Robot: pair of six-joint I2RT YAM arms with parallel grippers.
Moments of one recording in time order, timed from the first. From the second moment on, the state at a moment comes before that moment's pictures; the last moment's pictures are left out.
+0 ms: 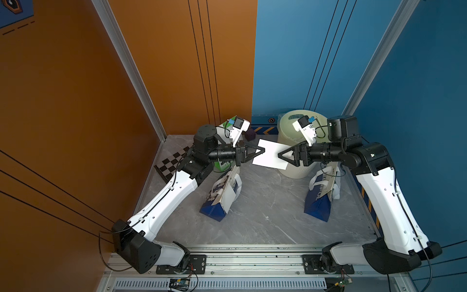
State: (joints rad) left arm -0.52 1.38 1.39 -0.02 0.93 -0.50; right arm 0.35 1.37 1.86 -1.12 -0.67 0.11
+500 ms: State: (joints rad) left arm -0.52 1.37 1.36 0.03 0.94 -0.53; right arm 0.33 1.34 1.76 -0.97 -0.76 0.19
